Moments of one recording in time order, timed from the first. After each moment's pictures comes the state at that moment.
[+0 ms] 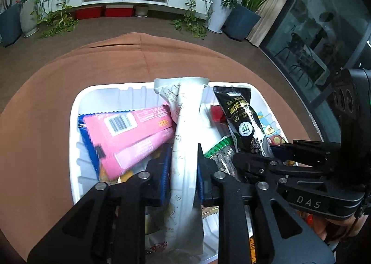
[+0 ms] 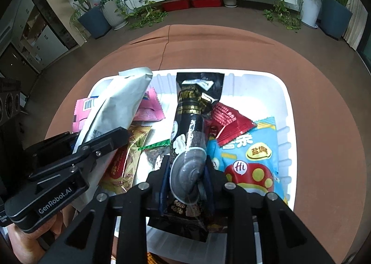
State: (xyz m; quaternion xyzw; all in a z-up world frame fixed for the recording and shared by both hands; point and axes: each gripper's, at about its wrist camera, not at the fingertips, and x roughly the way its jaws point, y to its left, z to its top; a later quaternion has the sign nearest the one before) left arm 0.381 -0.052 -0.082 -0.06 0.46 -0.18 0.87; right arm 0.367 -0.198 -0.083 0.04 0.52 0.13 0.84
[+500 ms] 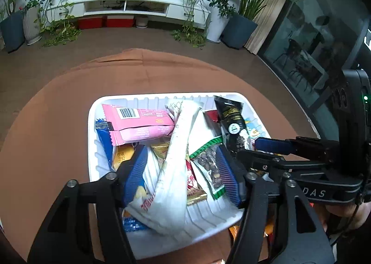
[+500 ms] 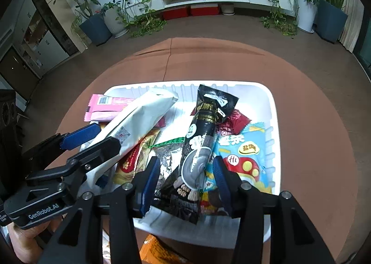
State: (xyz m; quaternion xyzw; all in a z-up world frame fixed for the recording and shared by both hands) left arm 0.352 -0.041 -0.051 -0.06 0.42 -0.18 0.89; right arm 0.343 -0.203 -0.053 0.05 0.50 0.12 0.86
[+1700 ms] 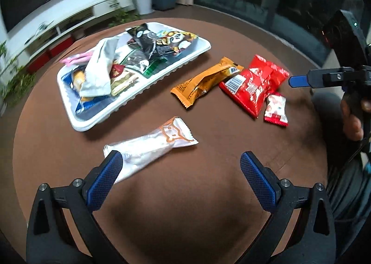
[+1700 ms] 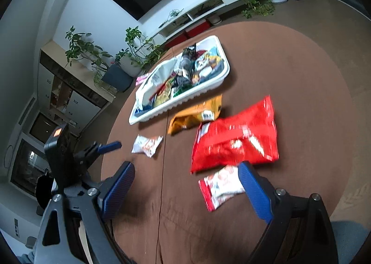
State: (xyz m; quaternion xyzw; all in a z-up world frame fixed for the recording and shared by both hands) left arm 0.163 -0.059 -0.077 0.18 0.43 -0.33 0.82; right arm 0.098 -0.281 -0.077 0.27 0.42 0.16 0.85
